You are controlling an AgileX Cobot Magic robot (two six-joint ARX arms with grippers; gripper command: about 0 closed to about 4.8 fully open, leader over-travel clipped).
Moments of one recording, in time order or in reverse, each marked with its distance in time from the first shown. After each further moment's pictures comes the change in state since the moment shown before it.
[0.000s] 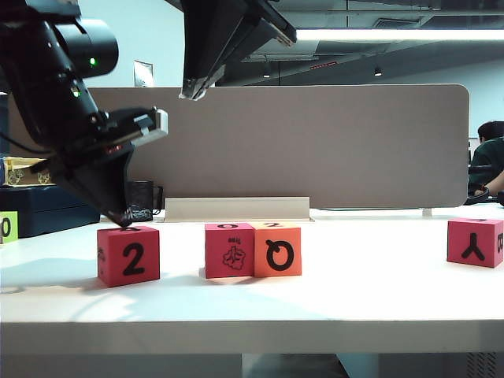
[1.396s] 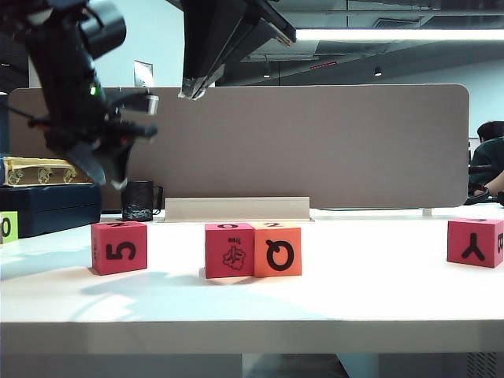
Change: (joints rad) left arm 0.024 0.047 0.154 0.119 -0.382 -0.039; right arm 0.000 0.000 0.000 0.005 -0.003 -0.003
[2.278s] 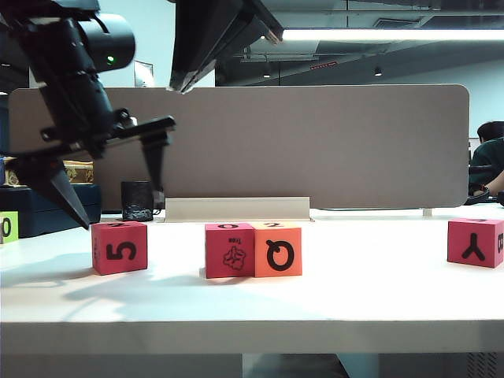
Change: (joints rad) left arm -0.069 -0.005 -0.071 -0.137 0.200 -0.689; right arm 0.000 -0.001 0.000 0.017 -0.050 -0.102
